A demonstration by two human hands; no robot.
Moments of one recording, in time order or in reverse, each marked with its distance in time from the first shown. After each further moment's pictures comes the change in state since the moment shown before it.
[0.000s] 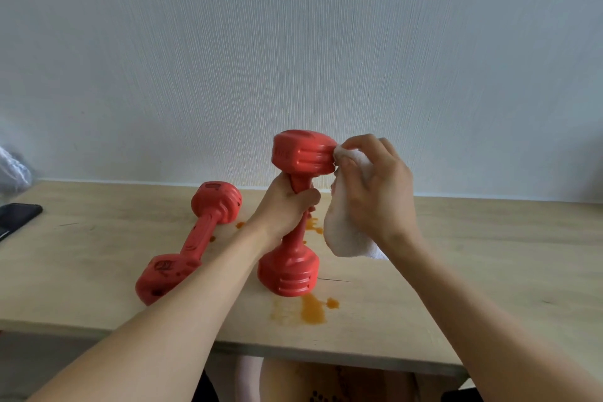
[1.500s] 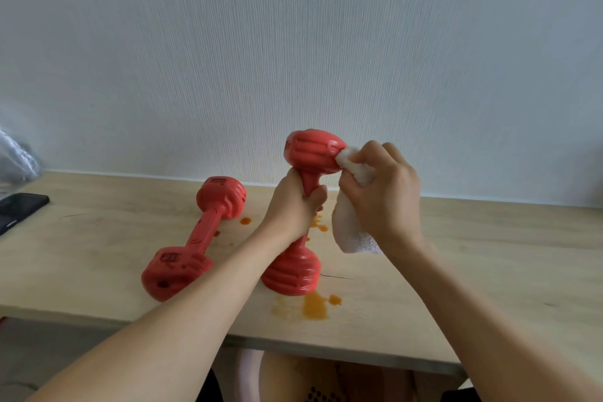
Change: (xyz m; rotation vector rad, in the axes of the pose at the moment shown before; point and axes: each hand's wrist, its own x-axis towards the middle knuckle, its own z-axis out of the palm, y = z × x) left_hand 0.004 -0.013 0.008 0.285 0.100 0.092; right_hand -0.001 0.004 0.006 -0.237 0.107 -0.142
